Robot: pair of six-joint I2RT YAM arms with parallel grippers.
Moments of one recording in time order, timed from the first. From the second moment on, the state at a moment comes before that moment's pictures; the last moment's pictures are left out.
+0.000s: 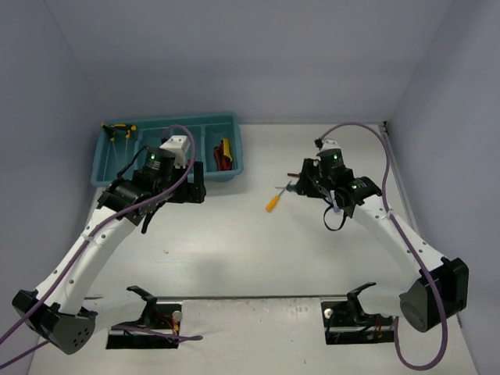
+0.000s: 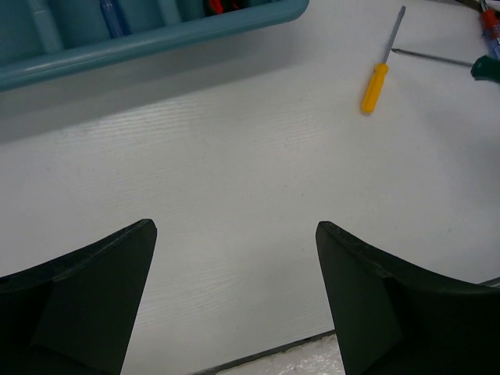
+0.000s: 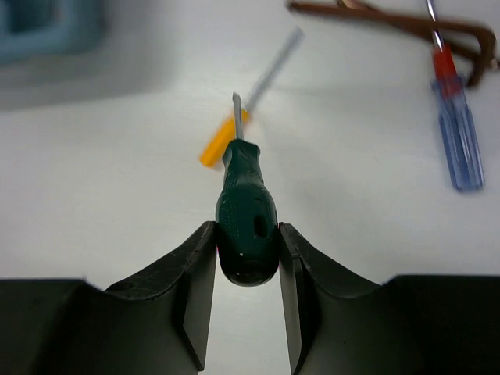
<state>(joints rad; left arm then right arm) -0.48 1.14 1.30 -0.87 -0.07 -0.33 0.42 1.25 1.02 -0.53 0.05 0.45</state>
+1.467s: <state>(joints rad) -0.48 0.83 1.21 -1.02 -0.34 -0.36 0.86 2.18 1.77 -0.11 0.38 0.39</state>
